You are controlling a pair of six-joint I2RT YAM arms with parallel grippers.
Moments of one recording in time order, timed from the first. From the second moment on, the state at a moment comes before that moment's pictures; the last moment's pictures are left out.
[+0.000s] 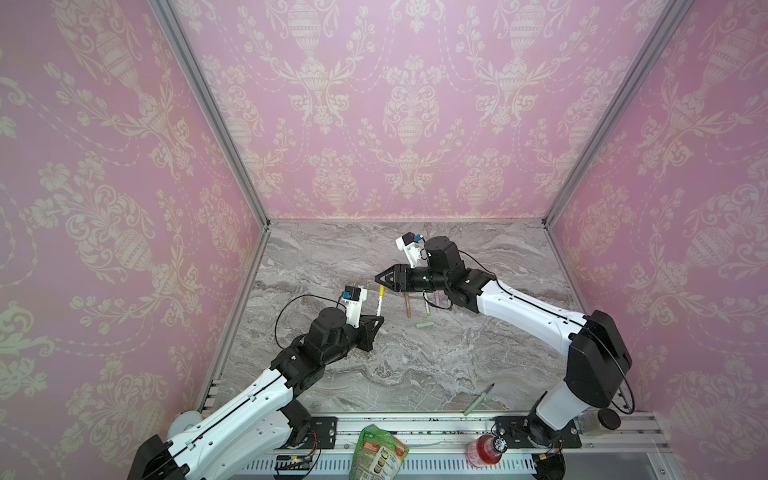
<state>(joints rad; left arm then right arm) -0.67 0.80 0.49 -0.11 0.12 -0.51 0.70 1.64 1.28 -0.08 -0.48 0.72</state>
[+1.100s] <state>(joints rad) -0.67 0.82 0.48 -0.05 0.03 -0.36 0.73 1.68 1.31 -0.11 -0.50 0.68</state>
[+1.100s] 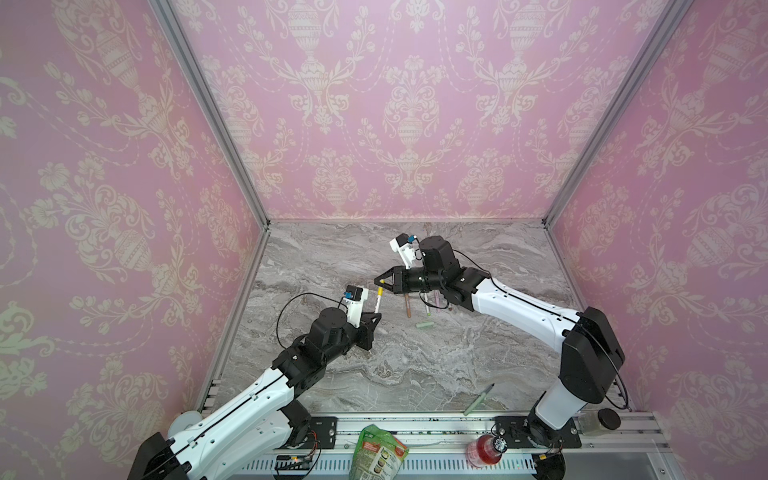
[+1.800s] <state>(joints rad) -0.67 1.01 0.47 -0.04 -0.15 -0.17 0.80 1.77 1.11 0.29 -0.26 0.87</state>
